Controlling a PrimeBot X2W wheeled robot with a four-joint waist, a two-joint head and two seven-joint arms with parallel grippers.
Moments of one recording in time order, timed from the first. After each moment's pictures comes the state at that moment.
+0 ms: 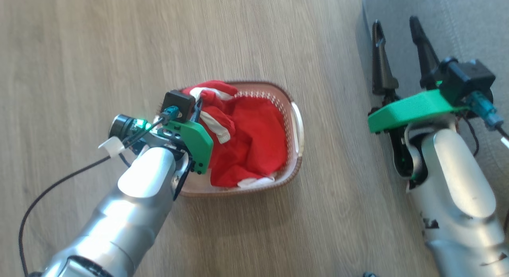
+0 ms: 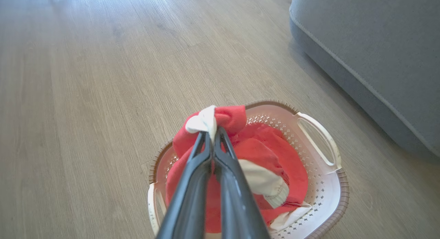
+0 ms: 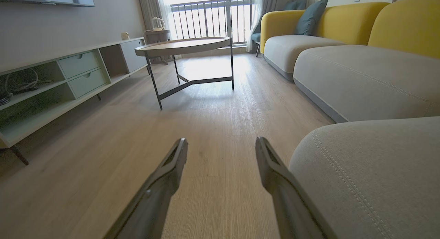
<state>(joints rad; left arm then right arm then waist) -0.80 0.04 -0.77 1.07 -0.46 0.01 -0.24 -0.53 -0.09 0.18 0.23 0.31 0.12 -0.26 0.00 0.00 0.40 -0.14</state>
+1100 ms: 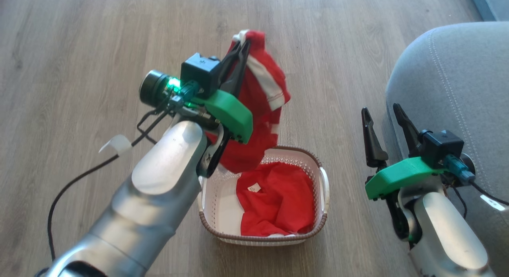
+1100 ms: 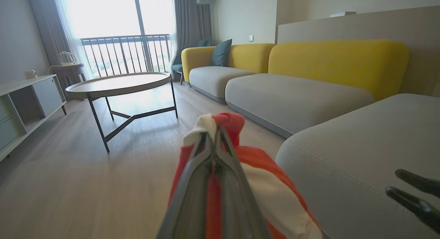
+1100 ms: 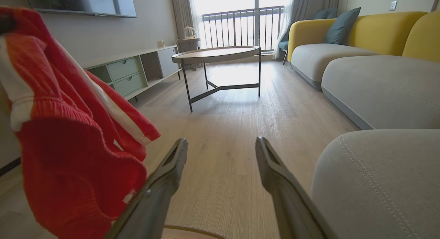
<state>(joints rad) -0.75 0.04 -0.69 0.55 -0.46 0.07 -0.25 -0.29 -0.13 0.22 0.29 0.34 0.12 -0.26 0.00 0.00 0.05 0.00</state>
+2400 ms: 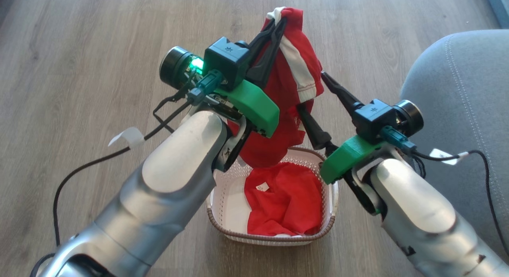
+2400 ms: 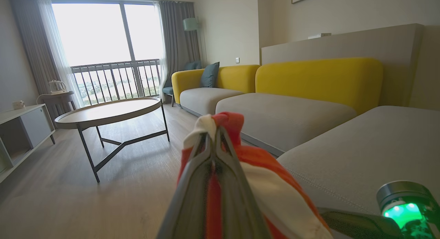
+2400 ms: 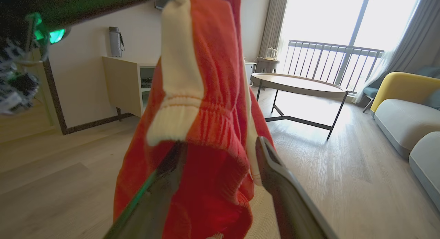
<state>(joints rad) -0.80 0.04 -0.77 0.40 -0.48 0.09 -0.22 -0.55 -0.21 0.61 0.29 0.38 0.12 -0.26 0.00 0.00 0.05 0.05</state>
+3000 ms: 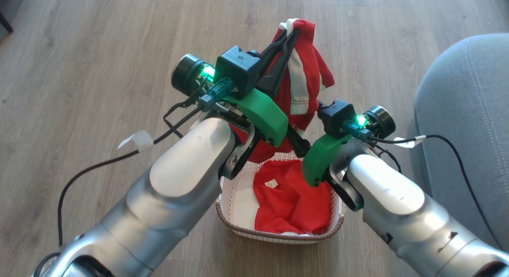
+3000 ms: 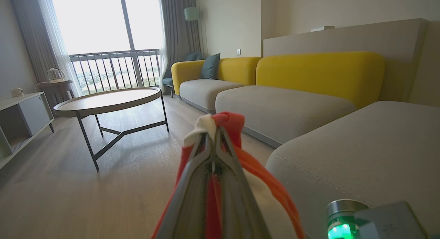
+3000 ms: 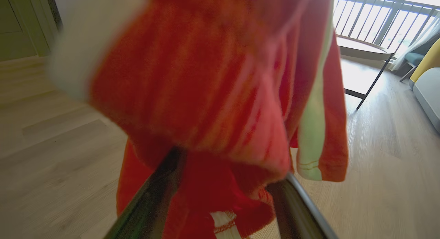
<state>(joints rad) -0.80 0.04 -0.83 0.39 -0.52 0.10 -0.22 -0.70 -0.14 0.81 0.61 0.48 0.12 -0.26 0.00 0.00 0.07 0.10</state>
